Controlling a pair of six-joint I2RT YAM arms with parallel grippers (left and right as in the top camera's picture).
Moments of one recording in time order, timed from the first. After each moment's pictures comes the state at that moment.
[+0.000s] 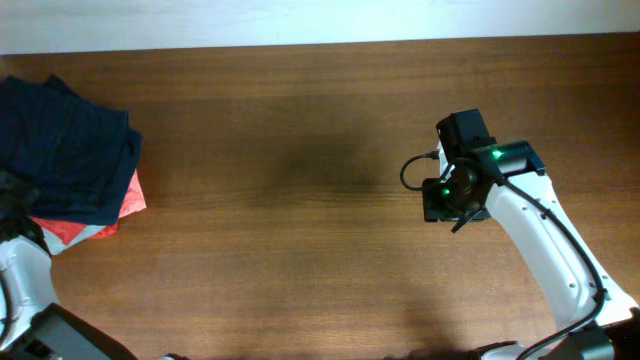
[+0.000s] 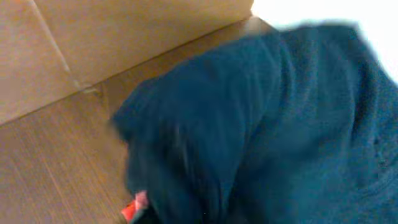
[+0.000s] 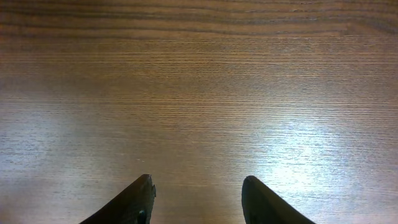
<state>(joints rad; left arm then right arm) 0.76 1.56 1.04 -0.04 0.00 -0.21 0.19 1.49 1.24 -1.17 -0.01 0.22</state>
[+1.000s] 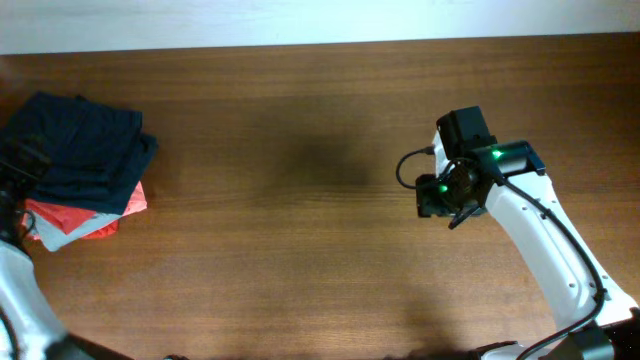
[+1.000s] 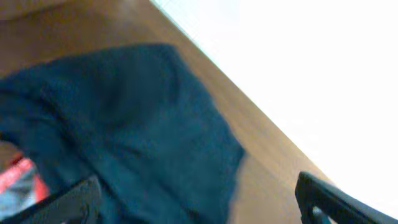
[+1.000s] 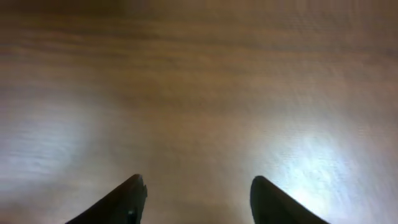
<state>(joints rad) 0.79 1.46 1.18 -0.31 0.50 -0.31 0.19 1.49 1.24 -1.11 -0.07 0.19</state>
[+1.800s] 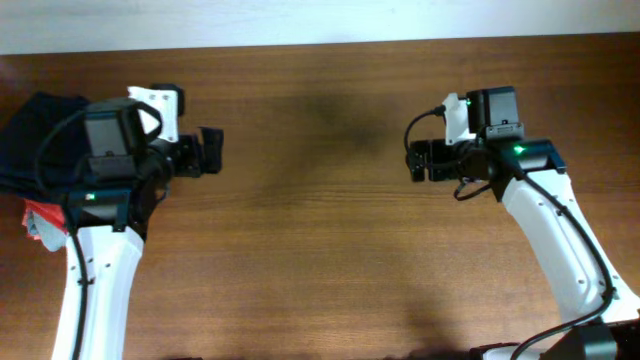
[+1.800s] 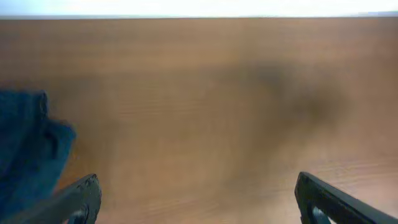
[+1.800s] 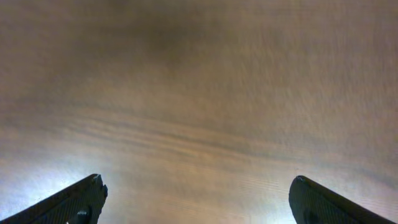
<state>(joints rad) 0.03 1.31 1.22 -0.65 0.22 0.03 0.08 1.49 1.24 -0.82 -0.19 0.05</state>
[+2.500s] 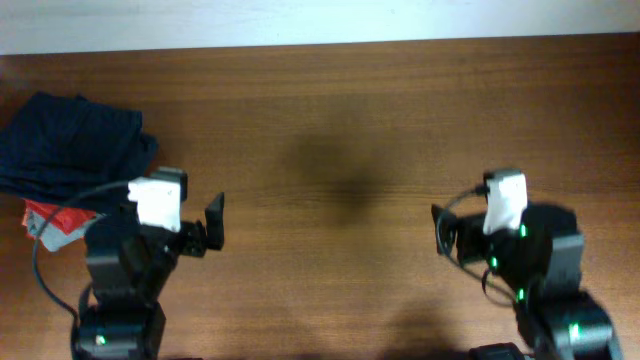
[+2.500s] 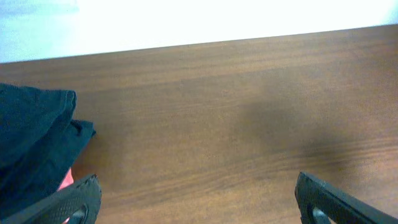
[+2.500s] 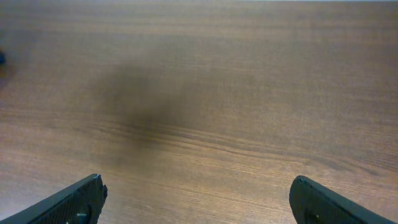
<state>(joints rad) 0.03 0.72 0.74 -0.49 0.20 0.07 0.10 0.68 0.77 -0.70 -0.13 0.04</state>
